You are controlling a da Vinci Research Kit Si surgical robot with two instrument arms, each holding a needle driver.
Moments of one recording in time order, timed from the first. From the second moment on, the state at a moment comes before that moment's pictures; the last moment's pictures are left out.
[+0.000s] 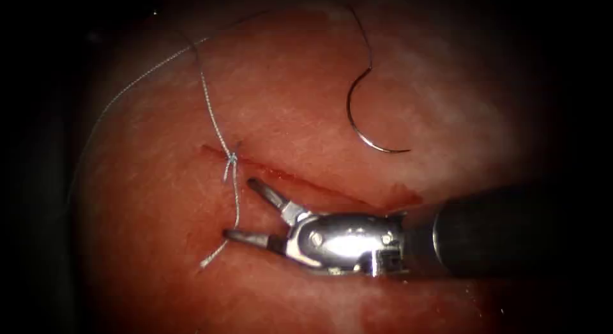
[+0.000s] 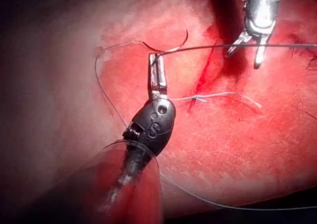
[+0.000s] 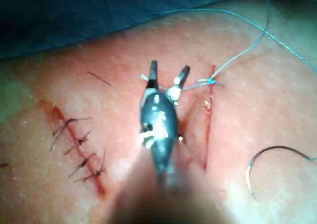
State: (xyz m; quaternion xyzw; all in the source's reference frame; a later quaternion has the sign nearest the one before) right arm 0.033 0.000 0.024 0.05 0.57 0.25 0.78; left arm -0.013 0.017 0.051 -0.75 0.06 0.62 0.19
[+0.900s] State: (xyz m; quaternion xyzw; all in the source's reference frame) right arm 0.040 0.005 0.034 0.04 0.51 0.28 0.81; left arm -0.016 0.013 0.043 -0.76 0.03 0.63 0.16
